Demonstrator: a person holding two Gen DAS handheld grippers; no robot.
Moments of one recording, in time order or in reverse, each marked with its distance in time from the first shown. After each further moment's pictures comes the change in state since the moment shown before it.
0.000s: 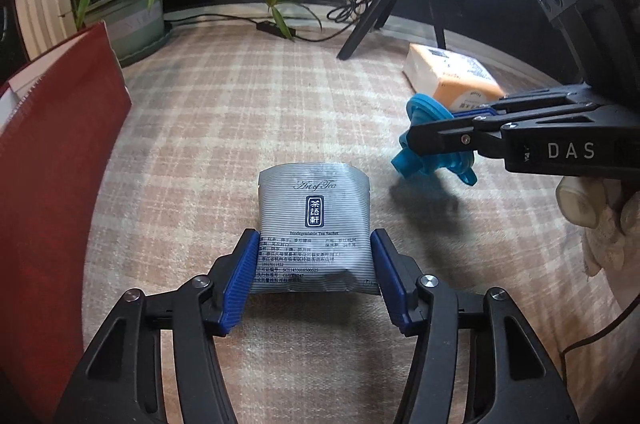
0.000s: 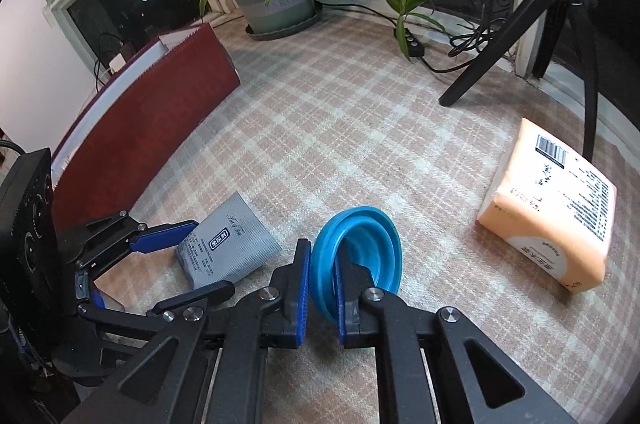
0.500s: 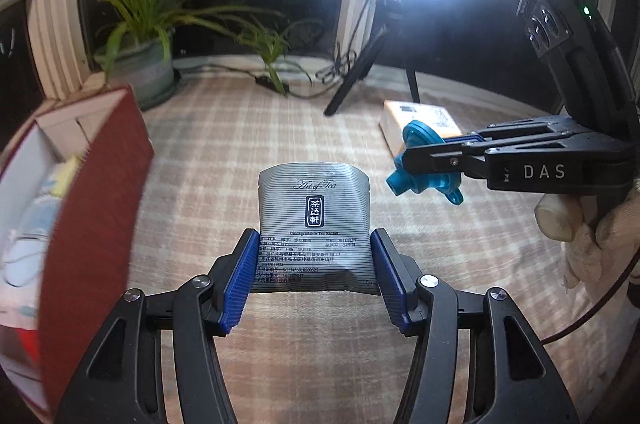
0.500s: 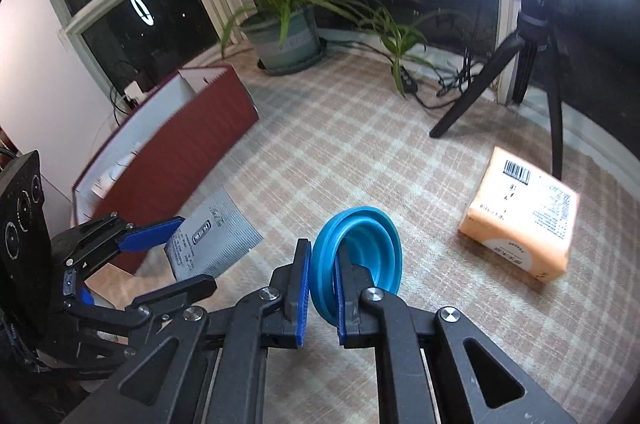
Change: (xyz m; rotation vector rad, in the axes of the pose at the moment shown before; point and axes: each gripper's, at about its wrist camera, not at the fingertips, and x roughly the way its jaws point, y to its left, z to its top) left arm -0.067 -0.005 0.019 0.008 -0.111 -0.025; right arm -0.059 0.022 0.005 0.016 -0.086 -0.001
